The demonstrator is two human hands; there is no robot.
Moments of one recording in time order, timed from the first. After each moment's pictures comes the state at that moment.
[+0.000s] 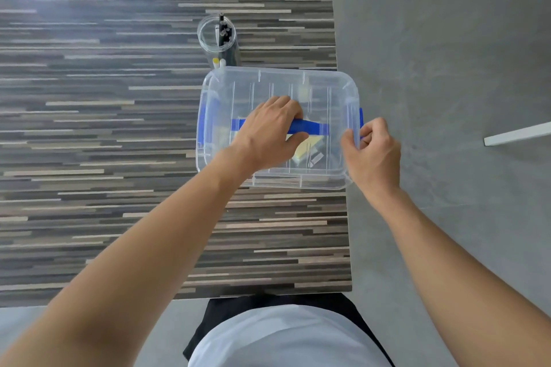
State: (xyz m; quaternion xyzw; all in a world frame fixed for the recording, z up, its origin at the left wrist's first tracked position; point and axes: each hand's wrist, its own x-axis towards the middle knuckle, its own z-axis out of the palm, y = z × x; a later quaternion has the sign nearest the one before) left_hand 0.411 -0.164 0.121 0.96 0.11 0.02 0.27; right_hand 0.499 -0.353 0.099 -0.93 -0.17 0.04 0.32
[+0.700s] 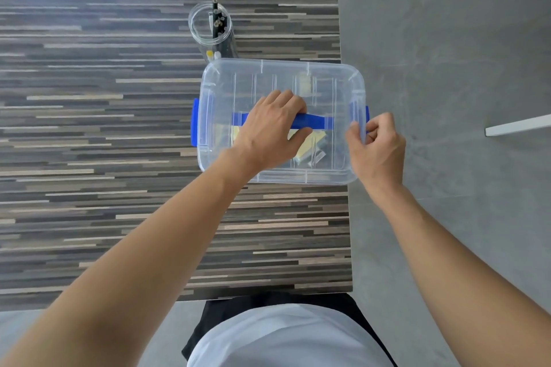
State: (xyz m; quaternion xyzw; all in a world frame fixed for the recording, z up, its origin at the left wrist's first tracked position) left_hand 0.422 -0.160 0.092 0.95 0.10 0.08 0.28; right_hand 0.513 -0.346 0.084 -0.93 -0.16 0.04 0.32
